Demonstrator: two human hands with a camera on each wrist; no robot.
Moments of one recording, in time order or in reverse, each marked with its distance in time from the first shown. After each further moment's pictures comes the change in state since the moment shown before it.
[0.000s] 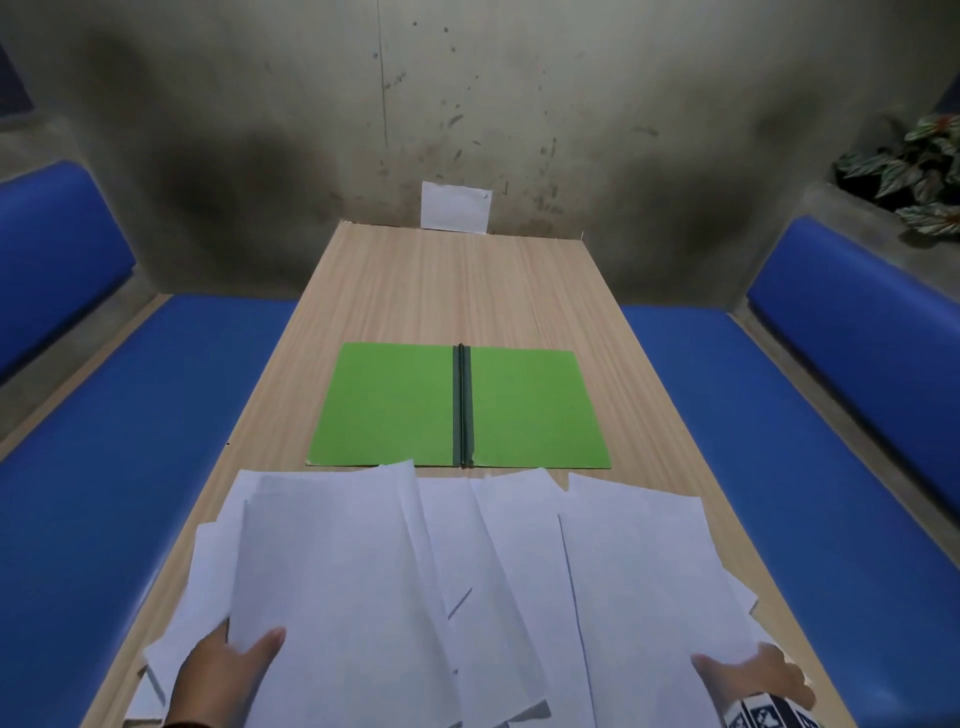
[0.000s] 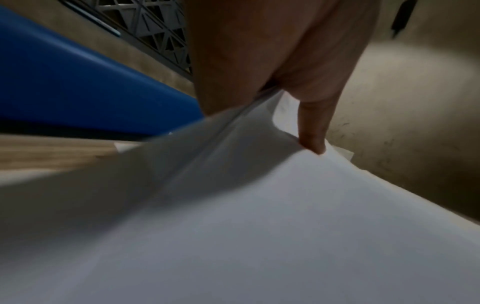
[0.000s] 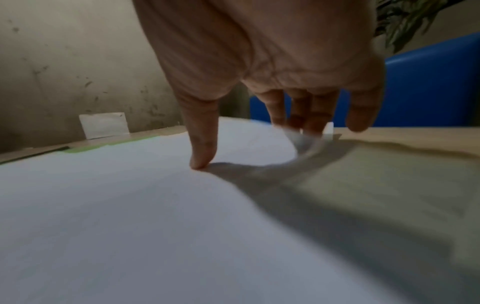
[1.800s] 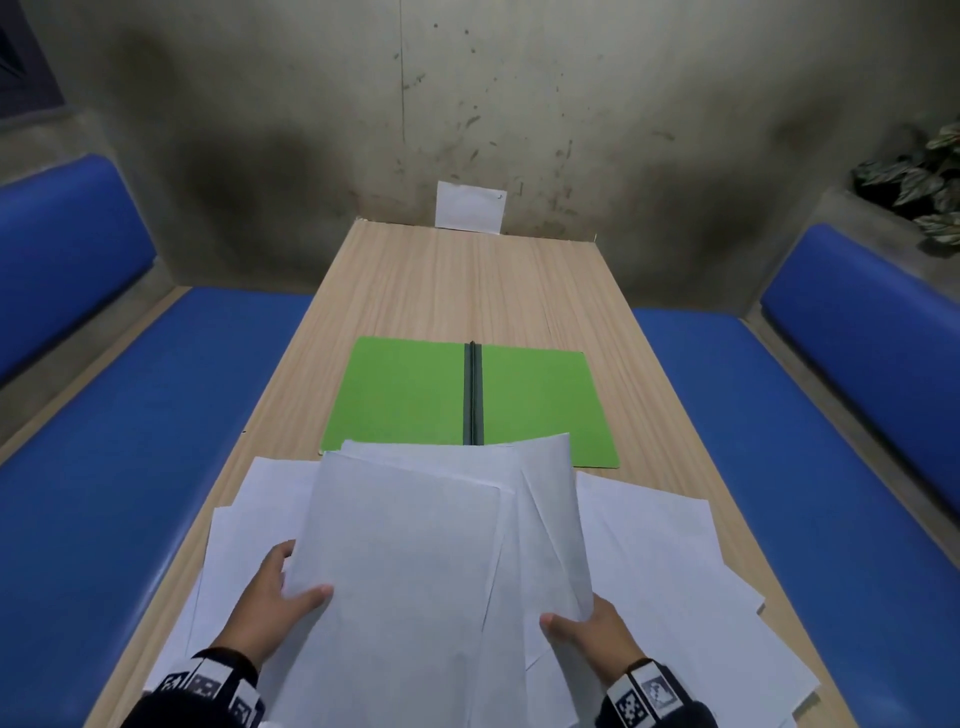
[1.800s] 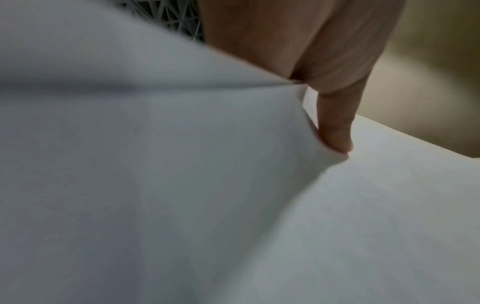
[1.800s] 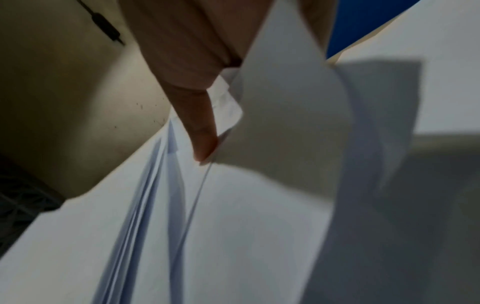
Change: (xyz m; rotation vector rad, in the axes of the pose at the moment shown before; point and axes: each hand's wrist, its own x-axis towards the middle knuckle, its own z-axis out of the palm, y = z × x) left_hand 0.004 0.023 0.005 -0.193 -0.237 0.220; right_hand -0.078 -0.077 0.057 0.657 -0.538 -0.631
